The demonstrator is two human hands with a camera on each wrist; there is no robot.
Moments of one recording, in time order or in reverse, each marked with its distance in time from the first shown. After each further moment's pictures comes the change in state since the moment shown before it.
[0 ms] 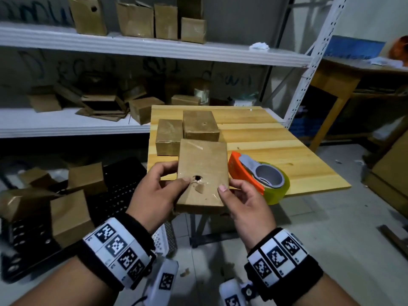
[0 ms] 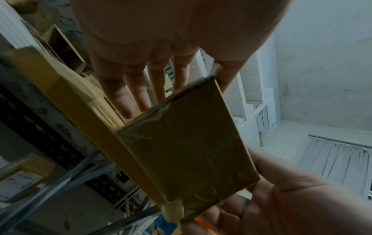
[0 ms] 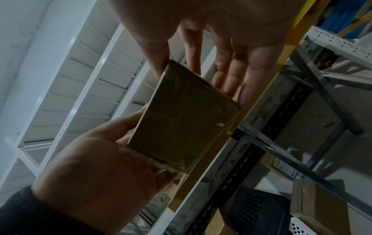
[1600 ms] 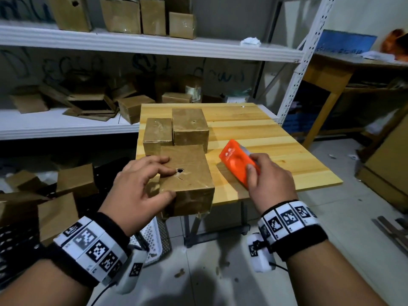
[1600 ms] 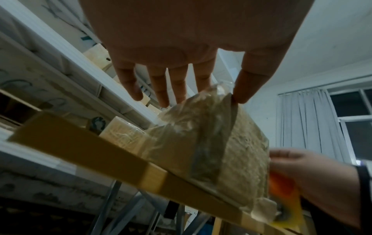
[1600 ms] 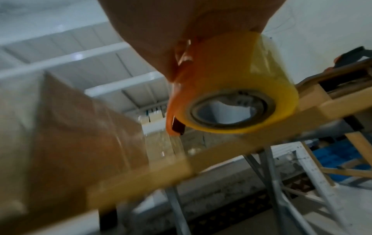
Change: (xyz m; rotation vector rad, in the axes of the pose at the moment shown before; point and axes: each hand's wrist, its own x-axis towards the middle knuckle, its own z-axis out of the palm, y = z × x) left_hand 0.015 0.000 -0.026 0.668 -0.121 0.481; right_hand 0.045 -0.036 -0.061 -1.104 0.238 -0.315
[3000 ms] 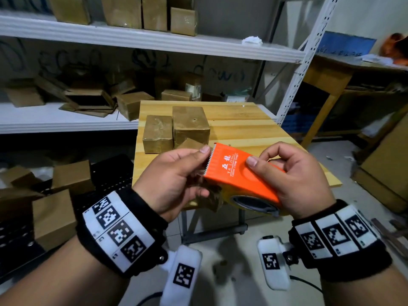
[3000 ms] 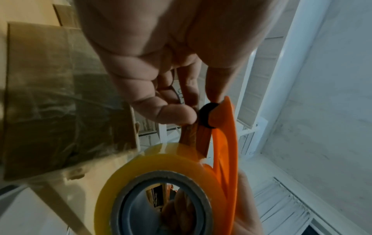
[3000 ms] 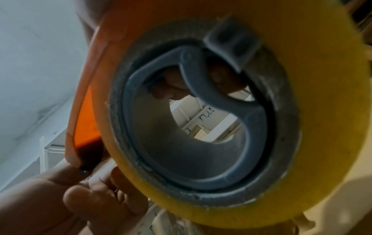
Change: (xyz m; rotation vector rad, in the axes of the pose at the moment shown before) left_hand 0.031 0.079 0.026 -1.245 -0.169 -0.484; right_hand -0.012 -0.025 -0.067 0.862 -0.198 0.074
